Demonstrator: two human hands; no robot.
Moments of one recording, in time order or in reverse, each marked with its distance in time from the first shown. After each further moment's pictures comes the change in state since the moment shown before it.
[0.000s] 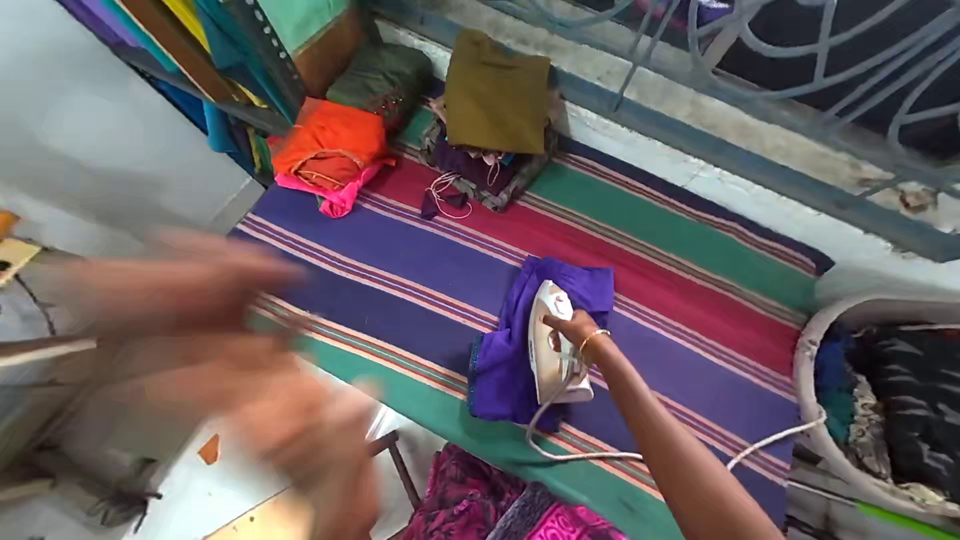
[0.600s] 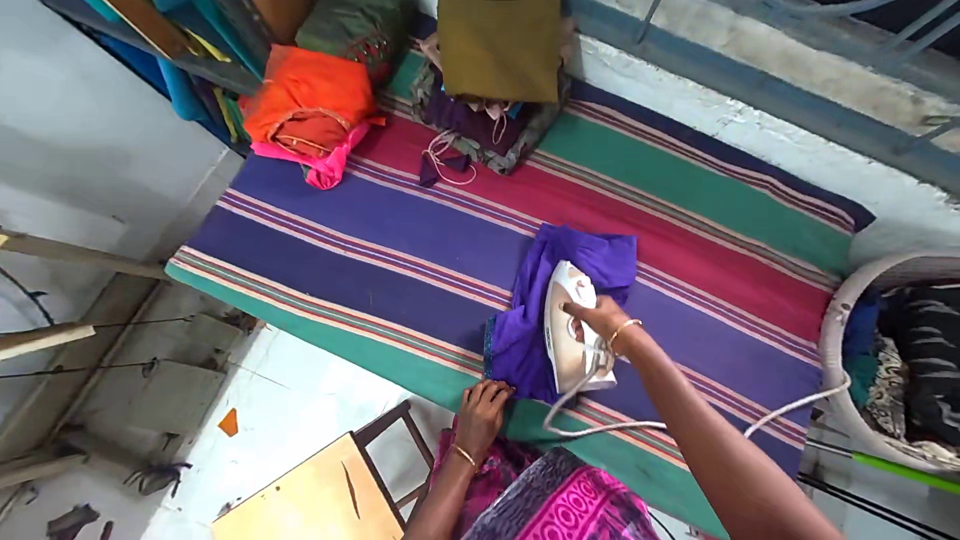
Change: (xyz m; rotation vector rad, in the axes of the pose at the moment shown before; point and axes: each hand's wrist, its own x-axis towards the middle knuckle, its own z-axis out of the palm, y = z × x) left_hand -0.145 -0.236 0.173 0.433 -0.284 0.227; right_hand -0.009 0.015 0.003 -0.040 -0.002 0.047
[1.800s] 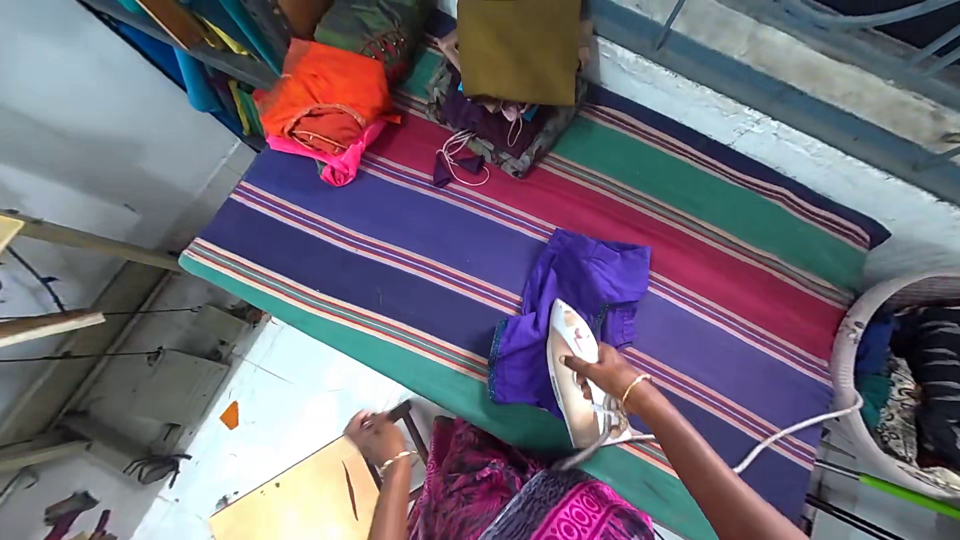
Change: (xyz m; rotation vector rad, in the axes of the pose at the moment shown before) left_hand -0.025 -0.065 -0.093 -0.216 0.502 -1.332; right_hand -0.040 0.037 0.022 -0.068 -0.115 0.011
